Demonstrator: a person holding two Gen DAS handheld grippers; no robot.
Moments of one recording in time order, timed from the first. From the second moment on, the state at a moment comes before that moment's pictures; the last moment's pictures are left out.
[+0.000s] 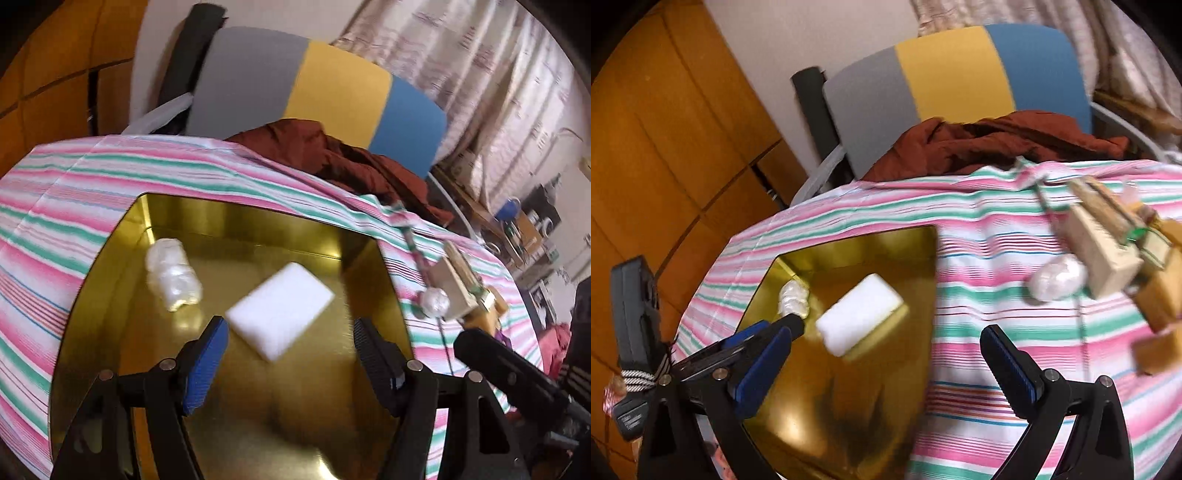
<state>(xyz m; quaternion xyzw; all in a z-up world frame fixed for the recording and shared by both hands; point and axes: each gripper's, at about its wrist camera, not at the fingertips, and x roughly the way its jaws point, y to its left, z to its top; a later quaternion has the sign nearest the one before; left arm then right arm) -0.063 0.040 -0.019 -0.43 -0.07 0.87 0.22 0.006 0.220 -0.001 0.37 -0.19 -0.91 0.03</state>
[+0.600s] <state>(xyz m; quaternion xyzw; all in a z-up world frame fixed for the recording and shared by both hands) -0.006 0.140 0.004 -0.41 0.01 0.84 0.34 0.108 0.363 -0.023 0.32 -0.20 -0.90 -0.20</state>
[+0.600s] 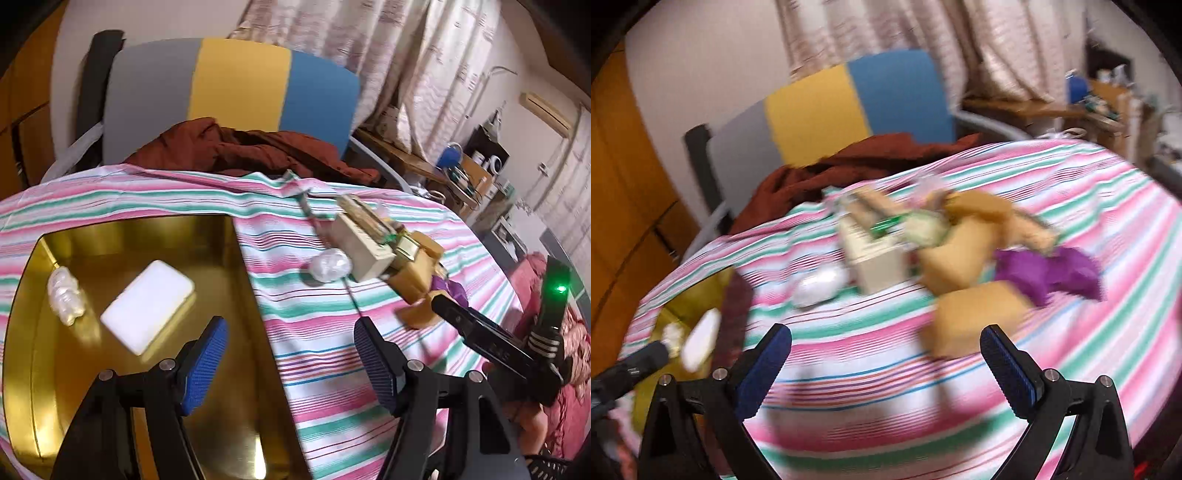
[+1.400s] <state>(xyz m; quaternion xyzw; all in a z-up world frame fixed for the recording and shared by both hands) -0.039 0.253 -0.024 -0.46 0.10 0.81 0.35 0.096 0.406 -0.081 0.33 -0.15 -0.91 -0.19</state>
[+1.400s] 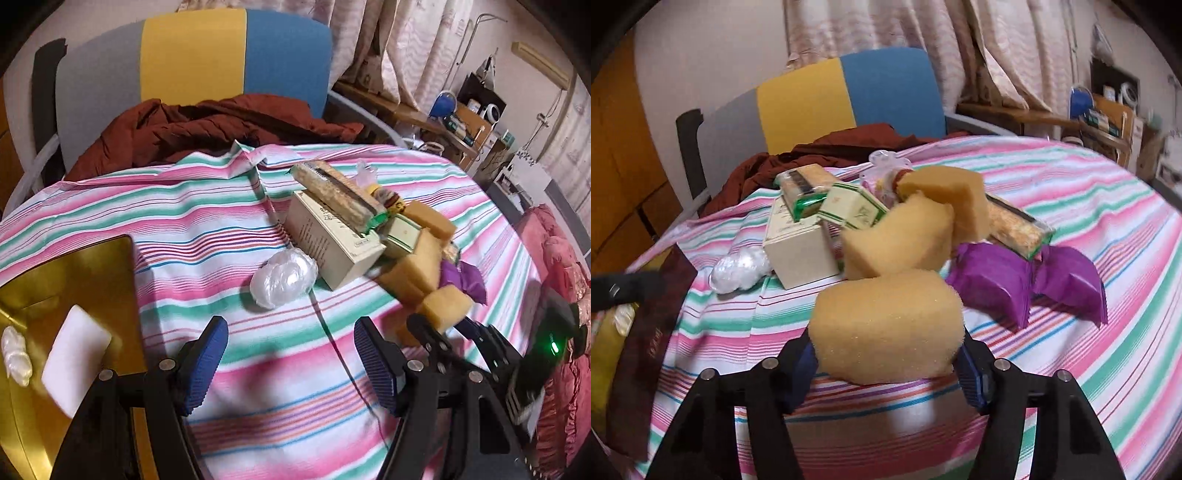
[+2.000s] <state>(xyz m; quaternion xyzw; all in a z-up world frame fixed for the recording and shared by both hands) -0.090 0.310 -0.078 -0.51 0.14 0.79 0.31 0.103 0.417 -0.093 0.31 -0.21 -0.91 -0.16</state>
